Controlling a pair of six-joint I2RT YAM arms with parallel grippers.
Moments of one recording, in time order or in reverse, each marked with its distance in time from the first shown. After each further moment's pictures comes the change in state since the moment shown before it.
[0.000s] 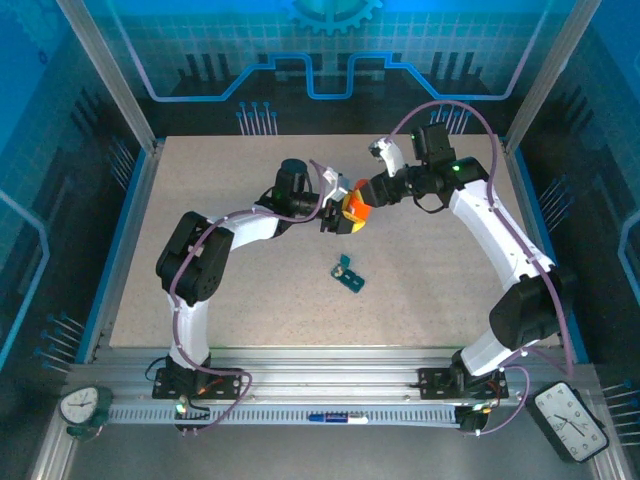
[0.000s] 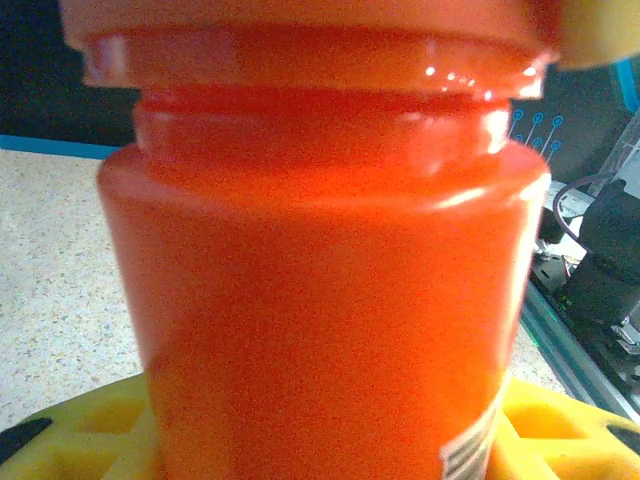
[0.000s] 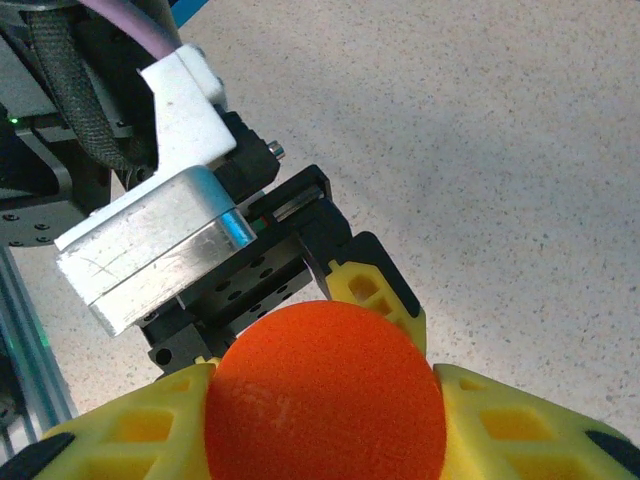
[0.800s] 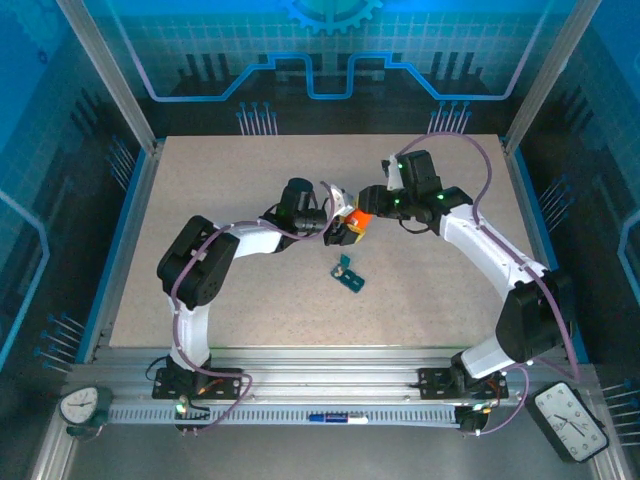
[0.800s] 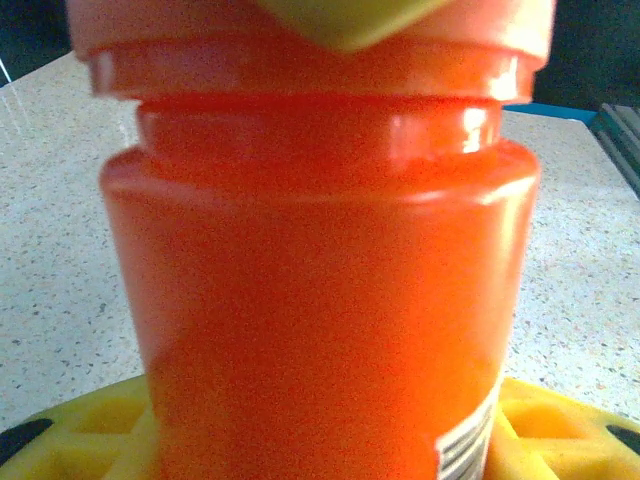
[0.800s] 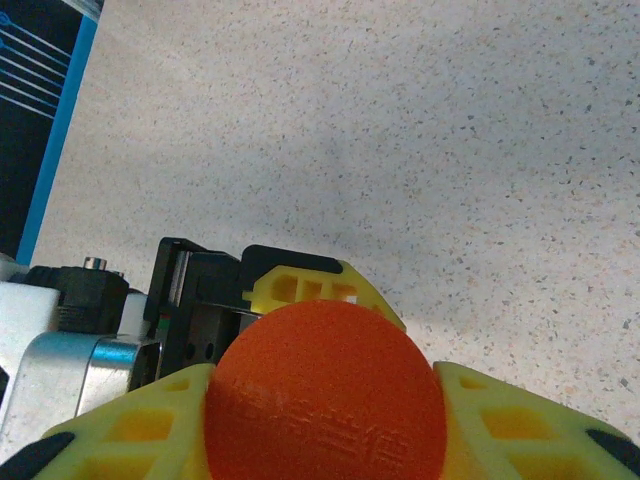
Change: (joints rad) left arm -0.057 -0.019 -0.137 0.026 -0.343 0.106; right arm 0.070 -0.072 -0.297 0.290 0.269 0.603
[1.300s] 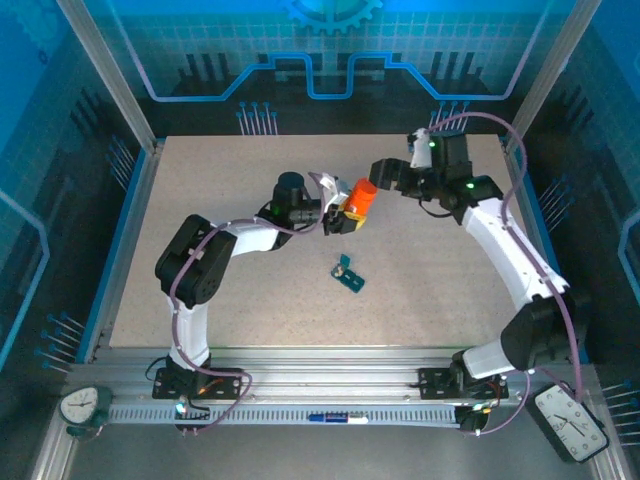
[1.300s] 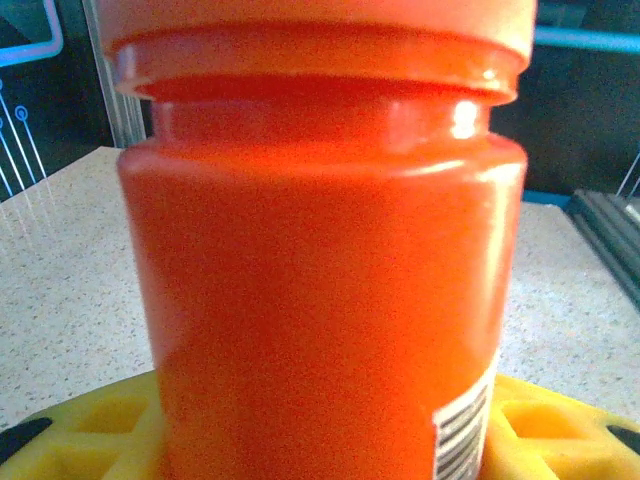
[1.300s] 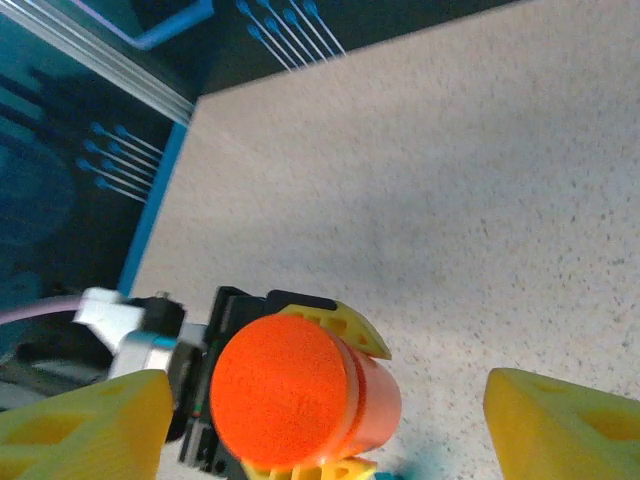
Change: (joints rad) left arm 0.049 0.000 0.001 0.234 0.094 -0.177; right arm -0.145 -0.099 0.110 -0.011 -0.149 -0.002
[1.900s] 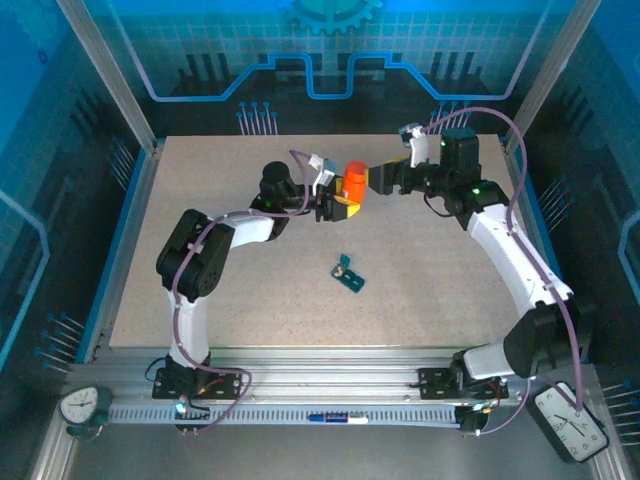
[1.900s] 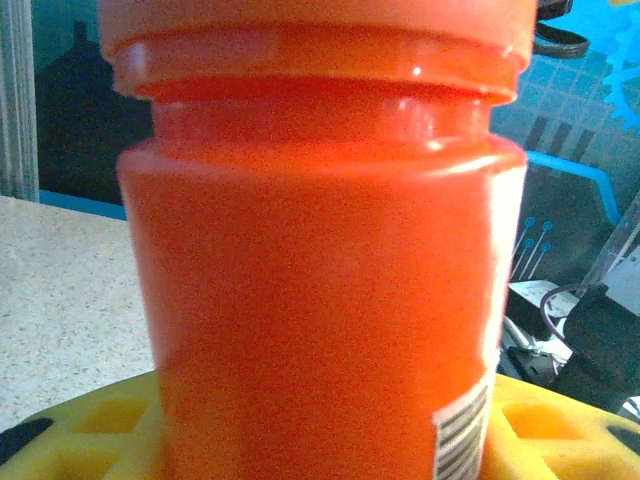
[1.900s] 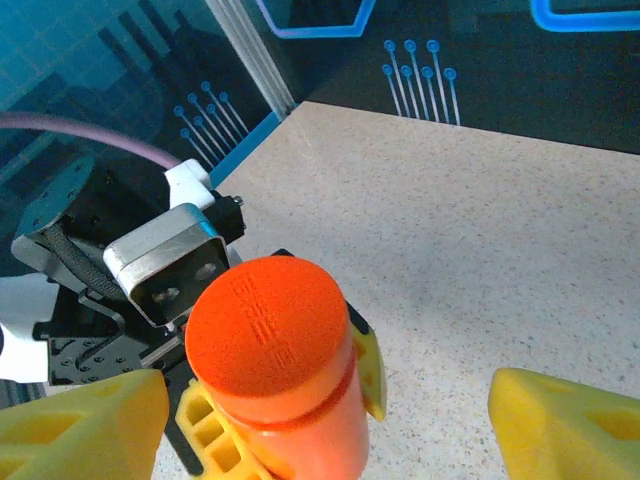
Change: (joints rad) left arm 0.050 0.048 0.073 0.267 0.246 -0.420; right arm 0.006 0.018 -0.035 0.160 -0.186 -0.328
